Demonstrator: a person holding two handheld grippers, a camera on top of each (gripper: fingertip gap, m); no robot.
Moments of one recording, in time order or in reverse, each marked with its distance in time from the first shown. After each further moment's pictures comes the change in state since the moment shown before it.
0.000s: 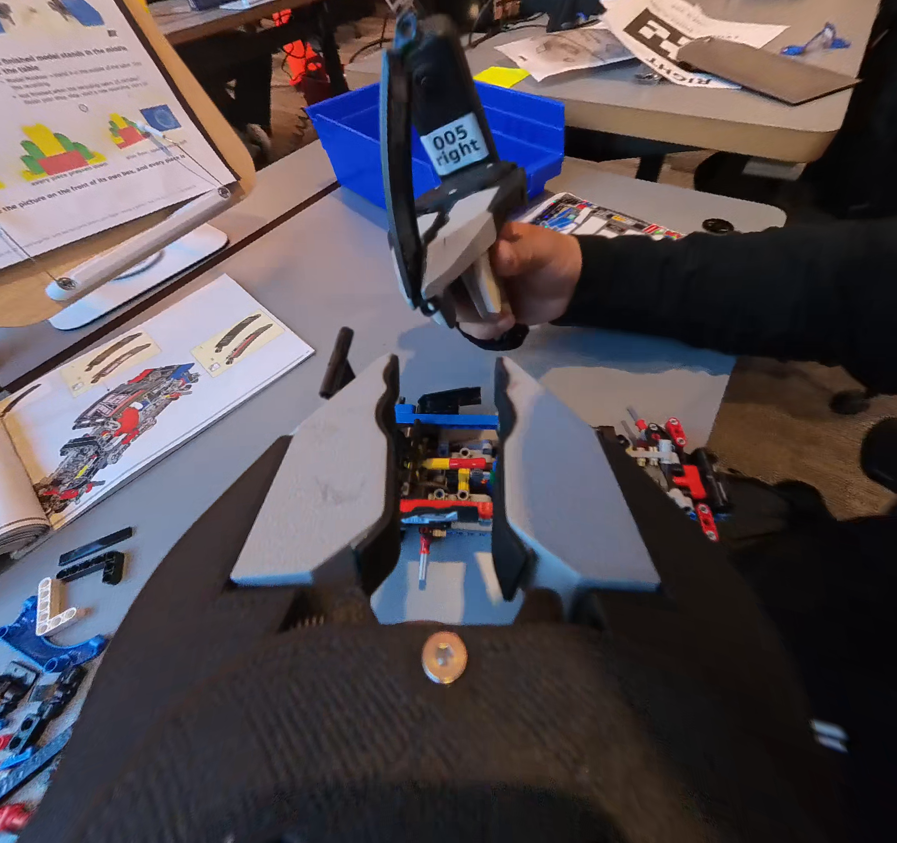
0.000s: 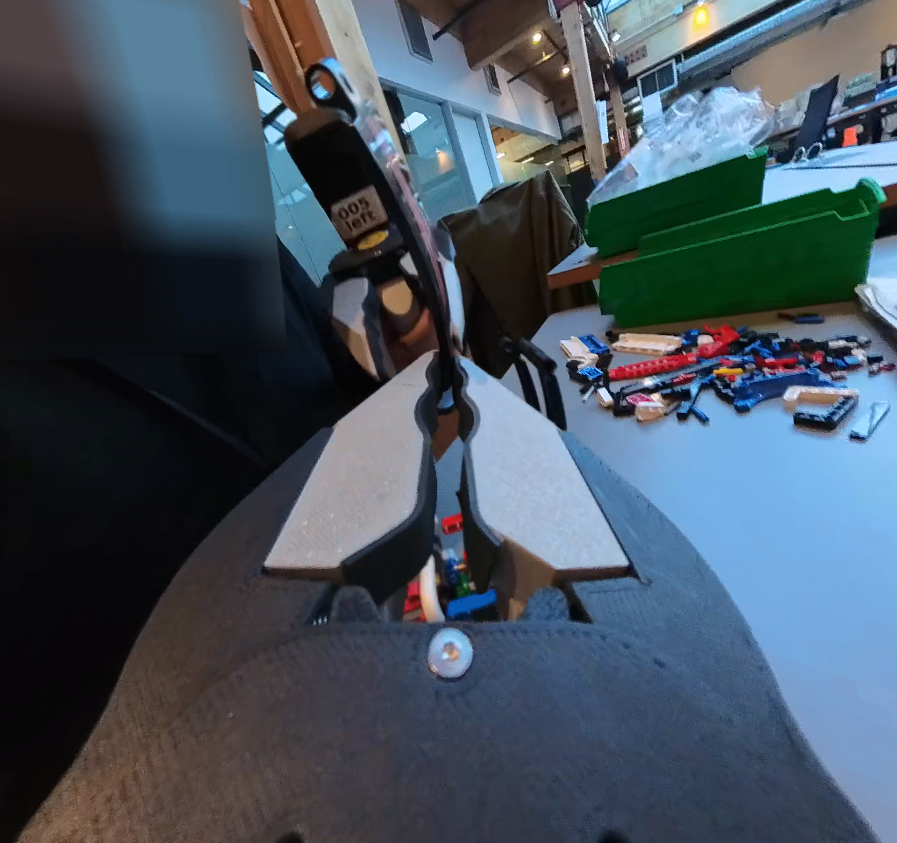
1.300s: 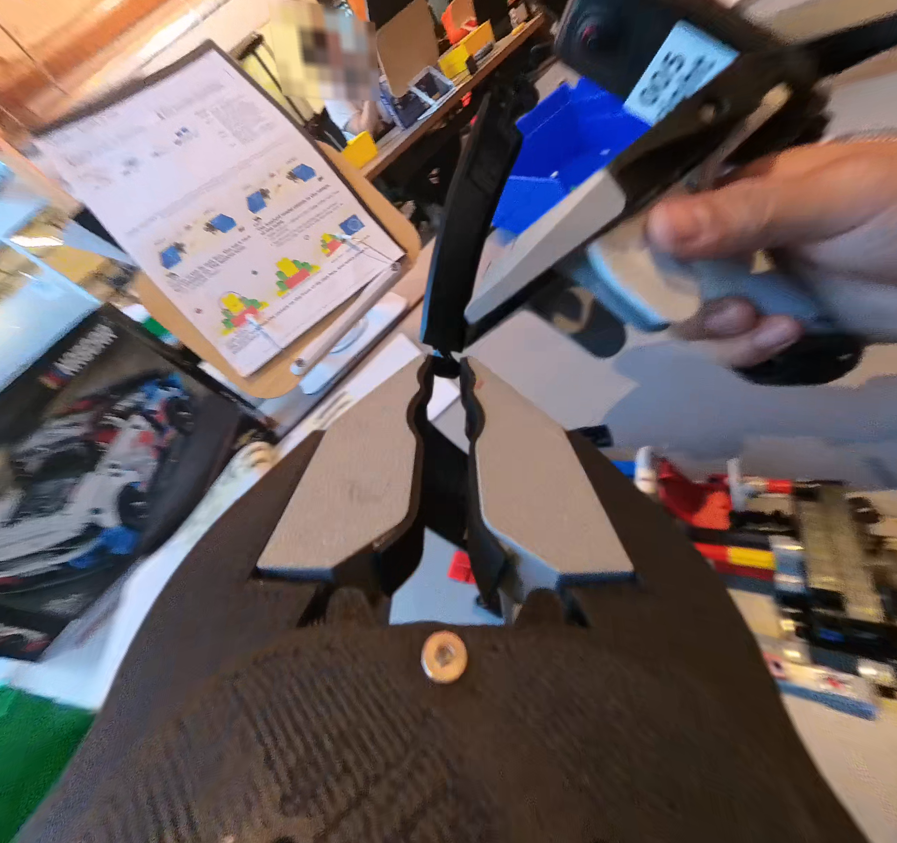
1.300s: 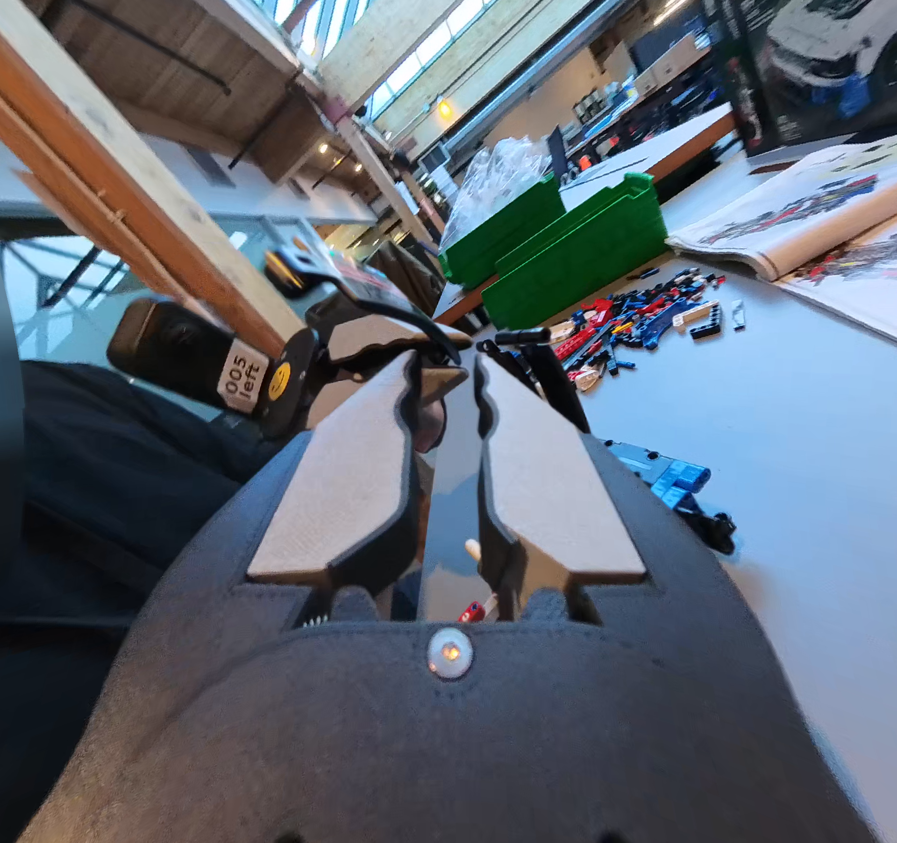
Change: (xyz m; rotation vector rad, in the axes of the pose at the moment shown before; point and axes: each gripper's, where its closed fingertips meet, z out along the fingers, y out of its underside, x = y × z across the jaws) left arm -0.020 -0.011 0.026 0.066 -0.418 0.375; right arm -0.002 -0.003 -0.003 0.179 0.440 0.213
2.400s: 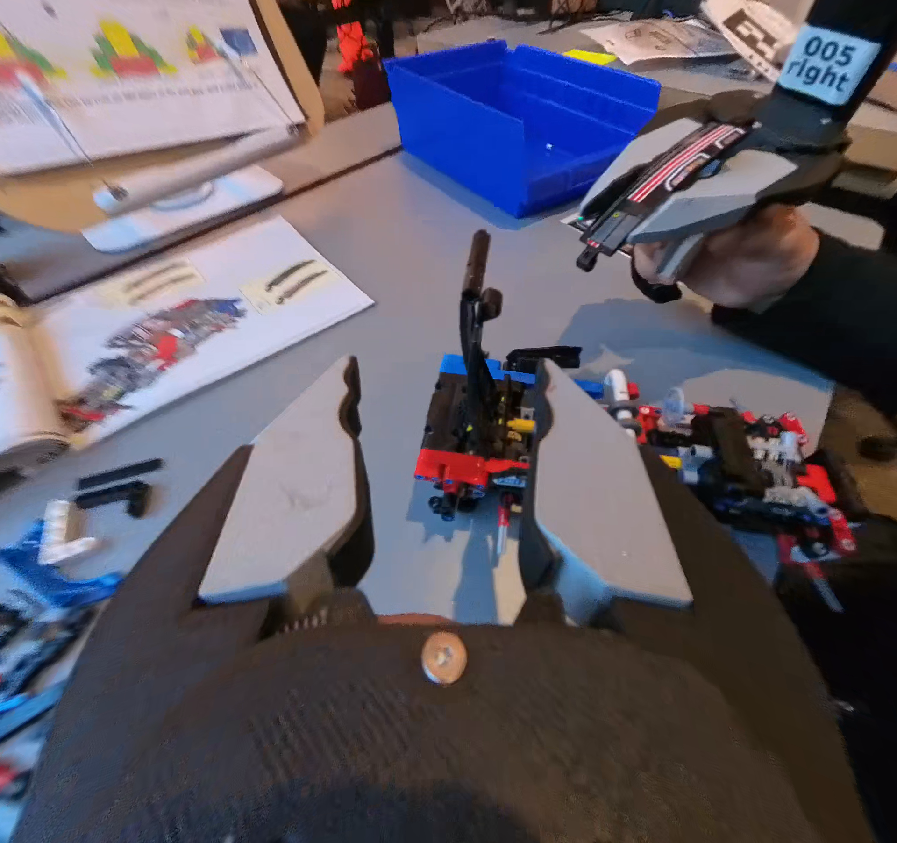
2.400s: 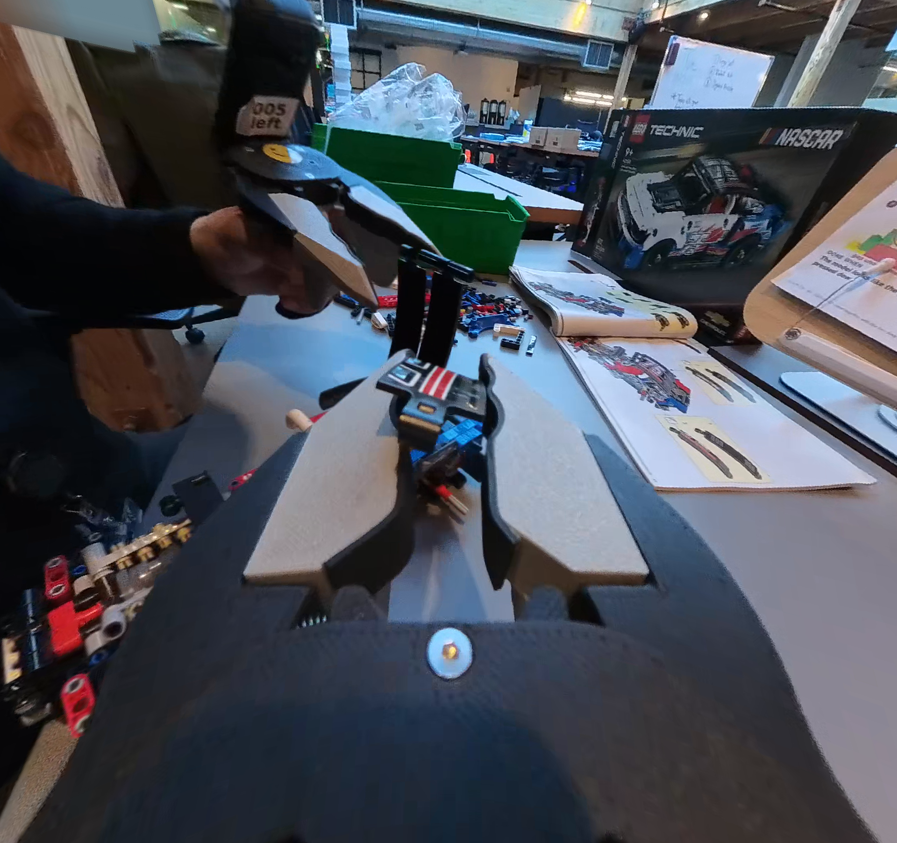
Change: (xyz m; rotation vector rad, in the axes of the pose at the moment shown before) left arm -0.020 0.069 -0.010 -0.088 0.348 -0.485; right arm 0.028 0.016 -0.045 -0.145 0.226 -0.747
